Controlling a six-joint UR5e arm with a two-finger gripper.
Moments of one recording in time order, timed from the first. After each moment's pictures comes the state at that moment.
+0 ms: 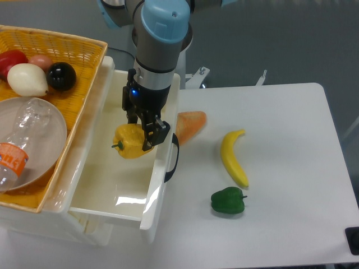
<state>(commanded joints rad) 2.37 -1.70 -1.54 -1.30 1.25 1.26</state>
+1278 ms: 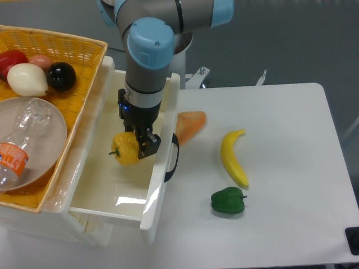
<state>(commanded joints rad) 2.31 -1.75 -1.55 -1.30 1.33 1.29</state>
